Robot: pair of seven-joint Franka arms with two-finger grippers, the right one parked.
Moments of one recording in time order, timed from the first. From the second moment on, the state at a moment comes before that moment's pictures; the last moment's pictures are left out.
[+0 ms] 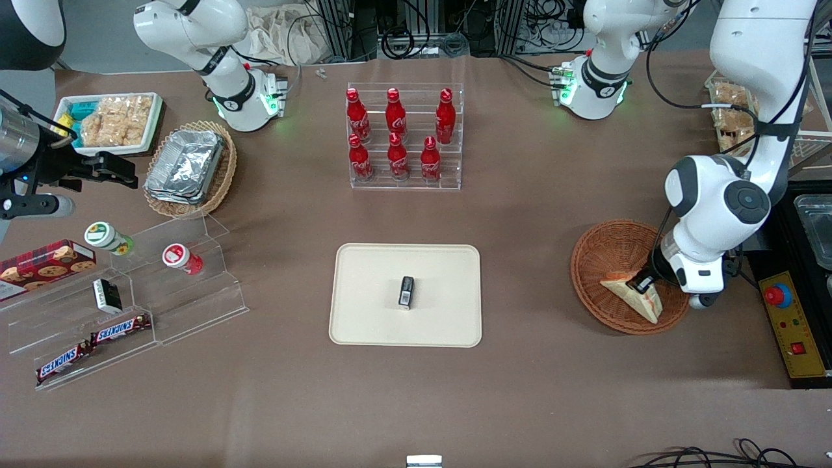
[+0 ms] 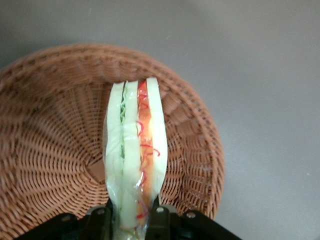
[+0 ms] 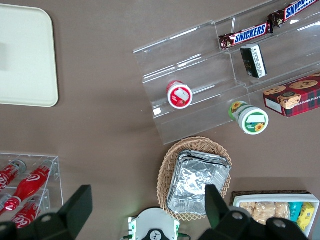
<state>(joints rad) 0.18 0.29 -0.22 -2.09 0.06 2.52 -0.81</state>
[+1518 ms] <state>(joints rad) -0.38 0.72 -0.25 -1.38 0.09 2.06 -0.66</state>
